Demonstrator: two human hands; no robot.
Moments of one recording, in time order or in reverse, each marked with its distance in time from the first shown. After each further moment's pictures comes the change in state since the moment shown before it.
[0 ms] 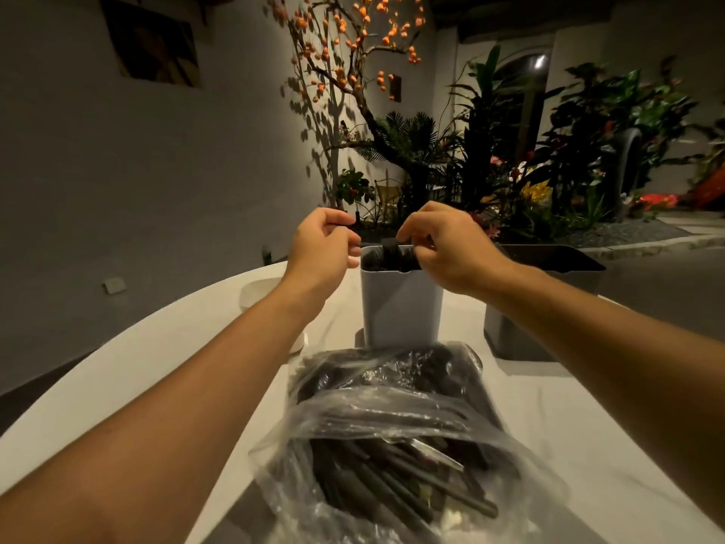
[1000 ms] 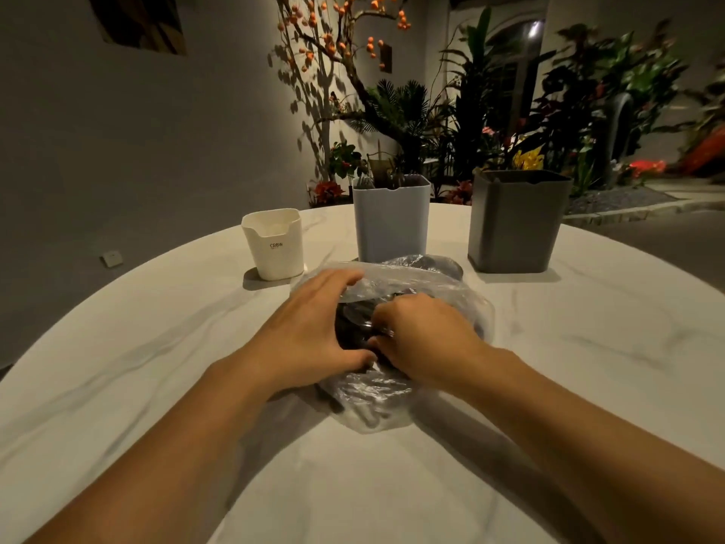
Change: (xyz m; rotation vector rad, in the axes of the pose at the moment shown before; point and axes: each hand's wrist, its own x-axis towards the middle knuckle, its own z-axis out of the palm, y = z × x) left_hand -0.167 -0.078 -0.058 0.757 -0.508 0.356; right_hand -0.187 -0.056 0.066 -0.249 -0.346 -0.010
